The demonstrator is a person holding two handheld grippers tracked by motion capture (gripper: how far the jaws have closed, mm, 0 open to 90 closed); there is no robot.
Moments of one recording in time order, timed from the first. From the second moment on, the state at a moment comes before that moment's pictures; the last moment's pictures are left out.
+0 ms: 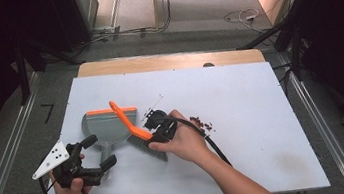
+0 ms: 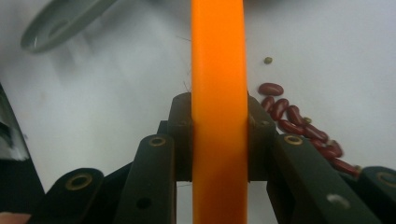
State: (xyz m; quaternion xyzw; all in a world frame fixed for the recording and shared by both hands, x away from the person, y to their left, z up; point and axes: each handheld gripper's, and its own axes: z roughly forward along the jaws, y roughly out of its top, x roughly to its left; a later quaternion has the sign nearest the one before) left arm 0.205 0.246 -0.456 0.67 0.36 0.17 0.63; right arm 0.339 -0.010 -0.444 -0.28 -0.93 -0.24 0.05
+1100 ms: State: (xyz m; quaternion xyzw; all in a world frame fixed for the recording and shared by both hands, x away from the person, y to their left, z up) left arm 0.206 0.238 -0.457 0.67 0.36 0.16 0.63; right arm 0.379 -0.091 -0.441 -0.41 -0.89 -0.21 0.03
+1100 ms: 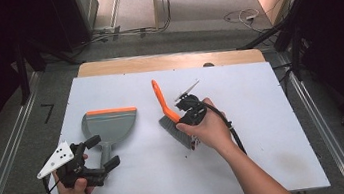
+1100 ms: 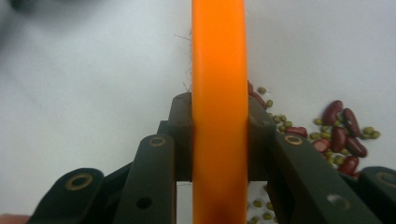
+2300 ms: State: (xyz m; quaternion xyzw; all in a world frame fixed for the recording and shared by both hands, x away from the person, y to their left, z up) left arm 0.206 0.234 -0.458 0.68 0.35 0.16 0.62; right arm 0.326 -0.120 -0.441 -0.21 -0.95 -0.21 0.05
